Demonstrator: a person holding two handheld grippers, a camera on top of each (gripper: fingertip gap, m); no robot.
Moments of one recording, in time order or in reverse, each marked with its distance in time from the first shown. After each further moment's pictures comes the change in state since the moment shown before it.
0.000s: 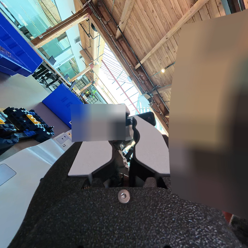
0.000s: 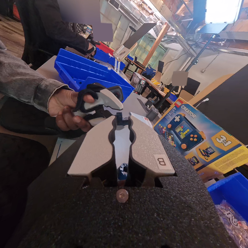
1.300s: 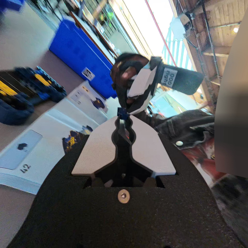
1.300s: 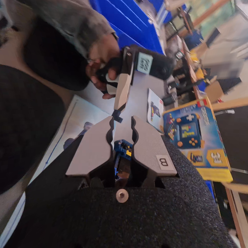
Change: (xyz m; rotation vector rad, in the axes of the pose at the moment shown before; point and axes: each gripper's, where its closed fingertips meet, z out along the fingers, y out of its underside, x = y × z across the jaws) left arm -0.008 0.038 -0.021 -0.523 -0.174 0.059; right arm -0.024 0.011 -0.012 -0.344 -0.280 -0.330
